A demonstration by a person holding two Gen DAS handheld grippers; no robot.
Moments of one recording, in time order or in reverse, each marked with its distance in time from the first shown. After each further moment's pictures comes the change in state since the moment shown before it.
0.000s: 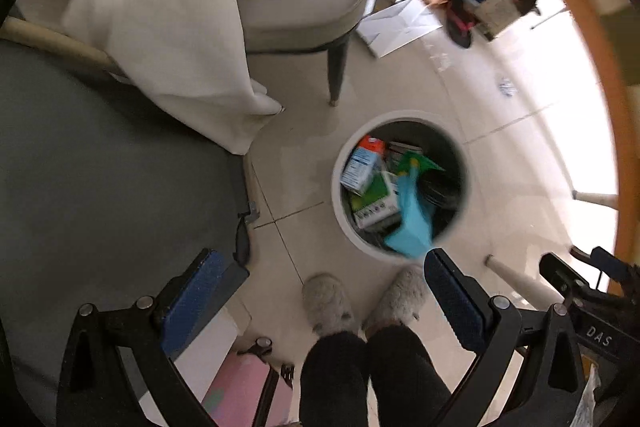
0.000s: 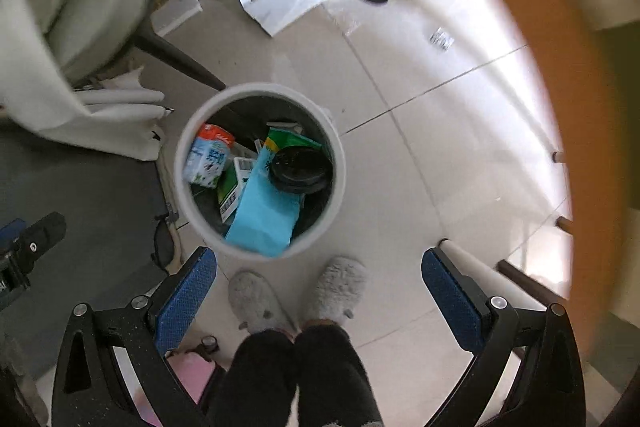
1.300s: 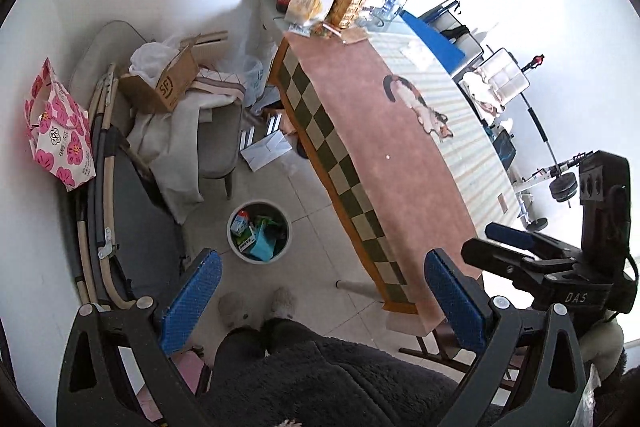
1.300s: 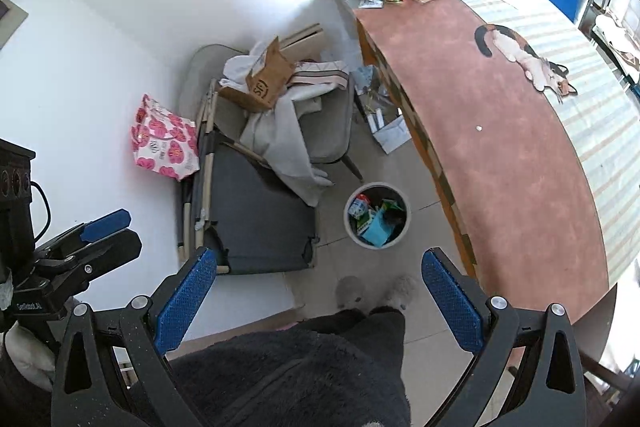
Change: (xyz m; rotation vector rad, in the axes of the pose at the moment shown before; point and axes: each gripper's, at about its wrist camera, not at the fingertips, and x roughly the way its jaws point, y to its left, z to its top) left arm -0.495 -0.022 -0.171 0.051 -0.394 -0.387; right arm -0.553 -0.053 -0.177 -0.147 -0.328 0.384
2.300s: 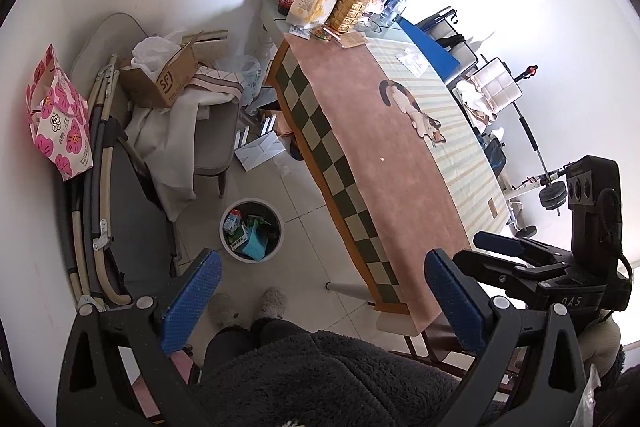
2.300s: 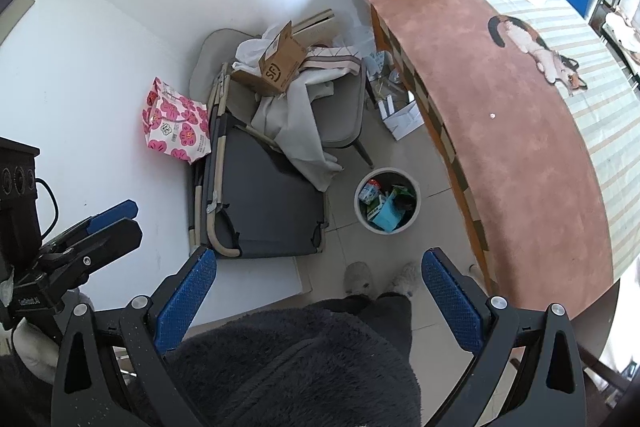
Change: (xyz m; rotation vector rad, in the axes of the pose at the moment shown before) left arm -0.010 0.005 -0.014 -0.036 -0.020 -0.028; right arm 0.004 0.015 -0.011 -0.030 0.067 0.023
